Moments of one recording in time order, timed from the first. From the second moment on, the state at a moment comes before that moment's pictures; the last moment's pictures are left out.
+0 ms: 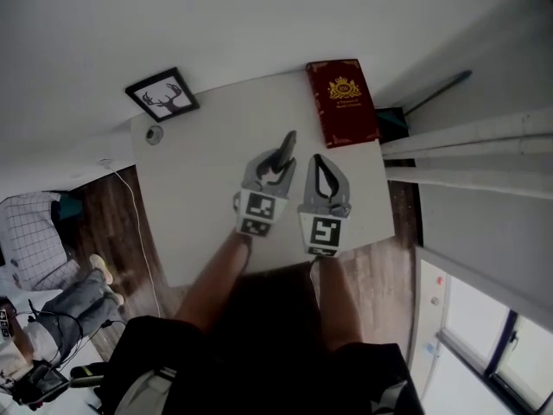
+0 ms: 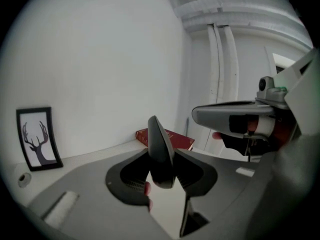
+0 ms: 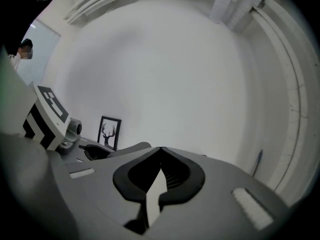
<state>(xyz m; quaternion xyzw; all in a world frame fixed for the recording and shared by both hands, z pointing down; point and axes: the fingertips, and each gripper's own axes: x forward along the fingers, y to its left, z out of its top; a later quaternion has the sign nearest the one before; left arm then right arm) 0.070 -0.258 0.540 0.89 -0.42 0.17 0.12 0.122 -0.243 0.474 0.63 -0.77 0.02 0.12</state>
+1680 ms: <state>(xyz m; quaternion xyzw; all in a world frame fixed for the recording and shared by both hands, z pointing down) 0.127 -0.265 0.679 0.84 -0.33 0.29 0.31 0.169 -0.256 0.541 0.62 -0.76 0.09 0.15</state>
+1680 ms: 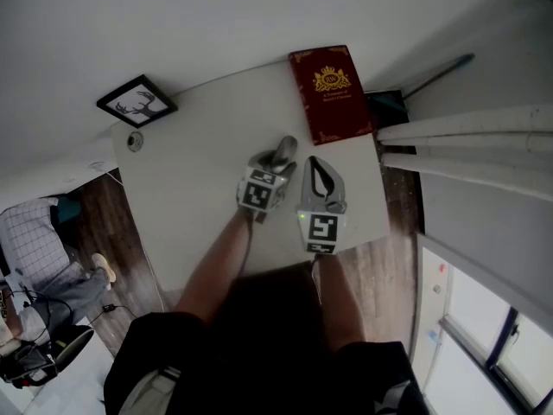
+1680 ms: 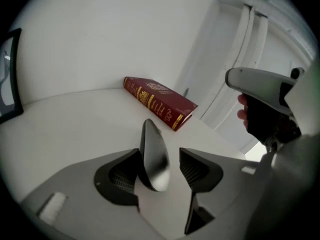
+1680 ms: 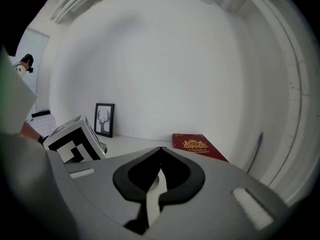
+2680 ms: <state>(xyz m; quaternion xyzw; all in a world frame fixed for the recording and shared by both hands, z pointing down) 0.091 -0.266 0.605 0.87 -0.40 0.24 0.17 0.145 -0.255 0.537 0.62 -0.76 0.09 0.16</state>
